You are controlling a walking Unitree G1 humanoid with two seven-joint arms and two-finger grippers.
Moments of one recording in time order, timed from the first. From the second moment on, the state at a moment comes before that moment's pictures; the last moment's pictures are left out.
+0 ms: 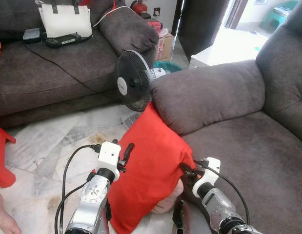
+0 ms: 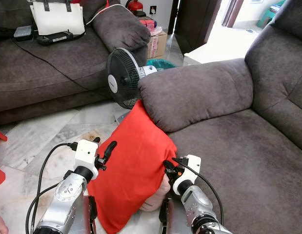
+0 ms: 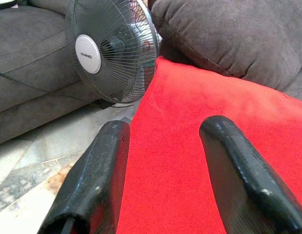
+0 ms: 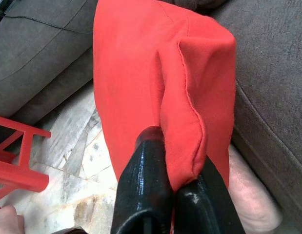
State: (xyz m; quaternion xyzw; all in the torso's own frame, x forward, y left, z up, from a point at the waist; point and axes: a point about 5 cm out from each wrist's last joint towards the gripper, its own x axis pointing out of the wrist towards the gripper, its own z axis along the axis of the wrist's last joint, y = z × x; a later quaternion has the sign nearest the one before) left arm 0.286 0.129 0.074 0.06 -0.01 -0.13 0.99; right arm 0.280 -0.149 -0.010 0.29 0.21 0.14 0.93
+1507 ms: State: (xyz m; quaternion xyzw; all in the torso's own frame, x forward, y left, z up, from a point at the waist) left arm 0.292 0.132 0.078 0.07 -0.02 -0.14 0.99; right arm 0.272 -0.151 0.048 0.17 0.04 0.13 0.98
